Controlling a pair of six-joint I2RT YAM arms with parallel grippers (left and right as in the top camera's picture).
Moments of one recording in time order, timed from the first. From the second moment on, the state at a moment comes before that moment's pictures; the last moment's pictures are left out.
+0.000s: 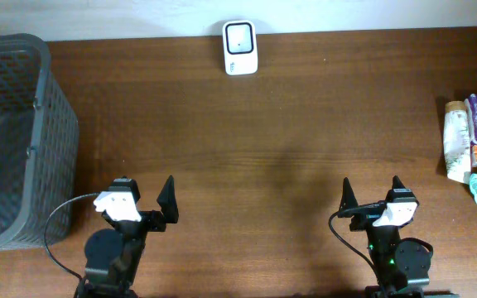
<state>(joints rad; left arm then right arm) -0.16 0.36 0.24 -0.10 -0.01 -0.21 0.02 0.01 0.01 -0.08 0.00 0.07</state>
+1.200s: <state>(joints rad) 0.01 0.02 0.02 -0.08 0.03 -0.05 0.02 0.01 0.01 -0.08 0.00 0.07</state>
